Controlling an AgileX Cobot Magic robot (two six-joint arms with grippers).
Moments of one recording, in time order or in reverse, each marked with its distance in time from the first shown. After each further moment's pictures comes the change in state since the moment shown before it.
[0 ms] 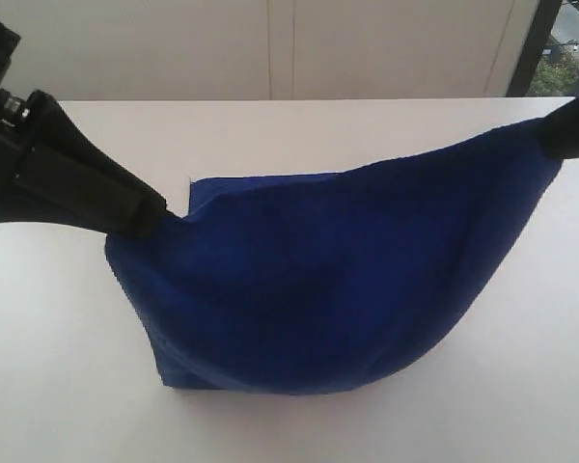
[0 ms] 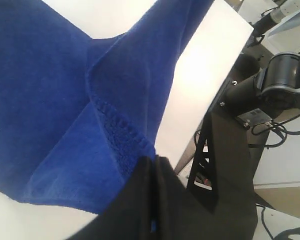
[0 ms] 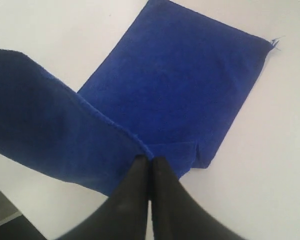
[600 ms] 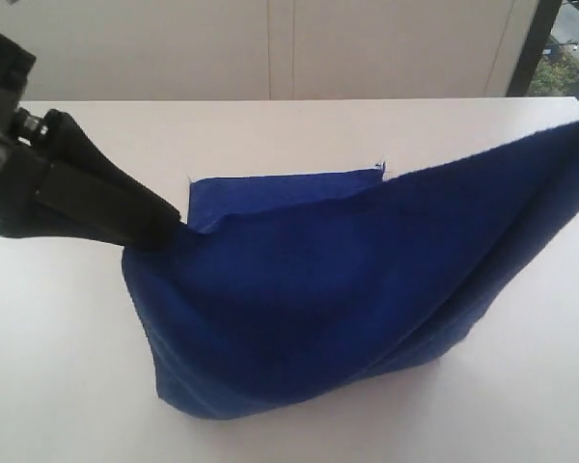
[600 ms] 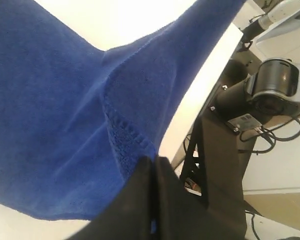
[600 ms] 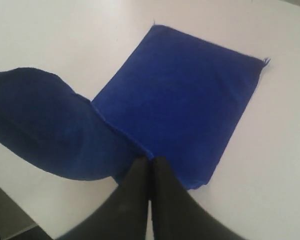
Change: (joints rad) left arm 0.000 -0.002 0.052 -0.049 -0.044 0.004; right arm 0.000 -0.146 0.045 0.011 0.000 0.051
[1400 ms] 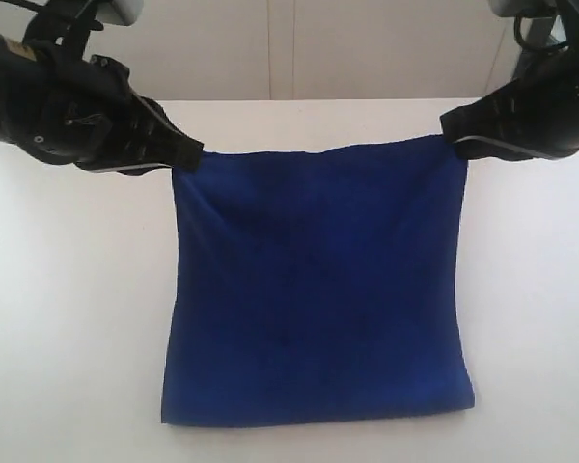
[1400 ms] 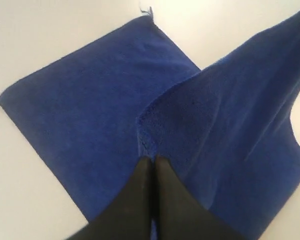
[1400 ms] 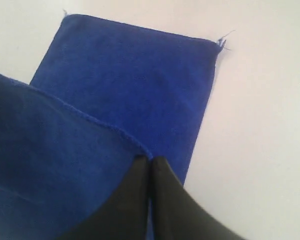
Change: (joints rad) left arm 0.000 0.237 0.073 0.274 -0.596 -0.060; right arm 0.000 0.498 0.104 -0.008 -0.510 -0.026
